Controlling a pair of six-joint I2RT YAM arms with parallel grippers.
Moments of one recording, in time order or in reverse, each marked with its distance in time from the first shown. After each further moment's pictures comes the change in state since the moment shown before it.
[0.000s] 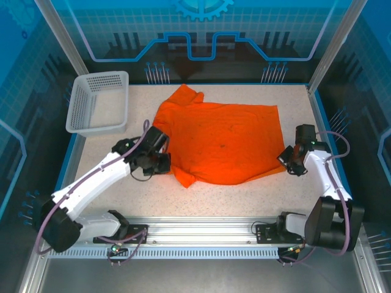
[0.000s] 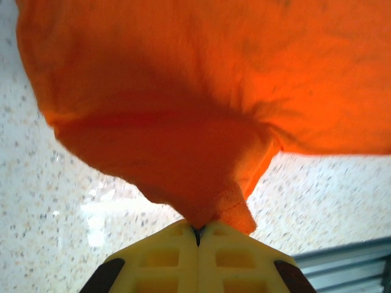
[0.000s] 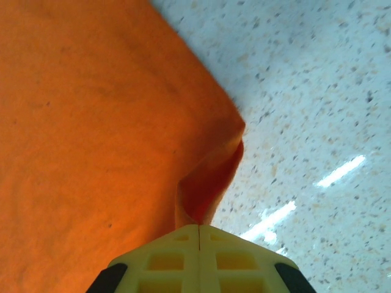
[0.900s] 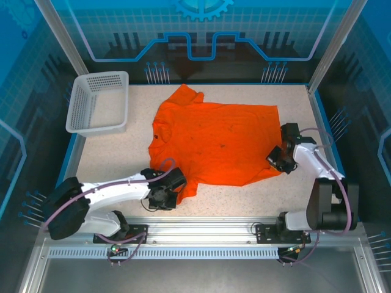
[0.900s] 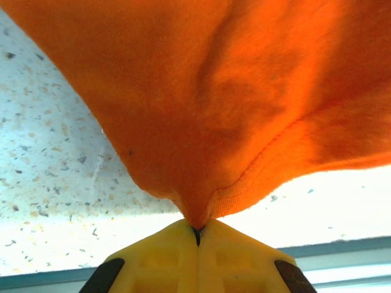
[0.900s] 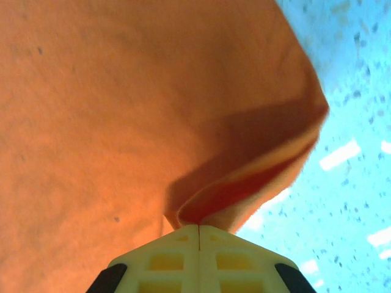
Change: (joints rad) left arm -0.364 0.033 -0.401 0.144 -0.030 -0.223; right arm 0.151 0.098 -0.039 0.061 -0.024 0.021
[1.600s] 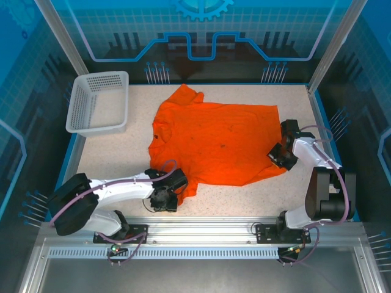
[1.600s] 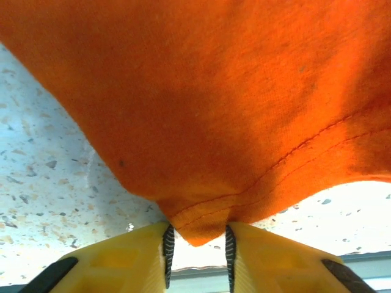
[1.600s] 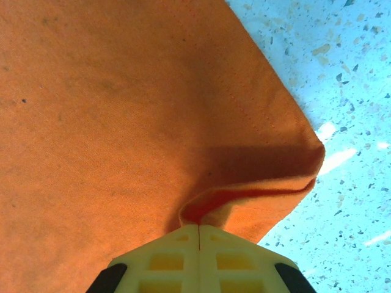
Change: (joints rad) left arm 0.003 0.096 -0.011 0.043 0.044 -0.004; right arm -0.020 0.127 0.083 0.016 0.053 0.039
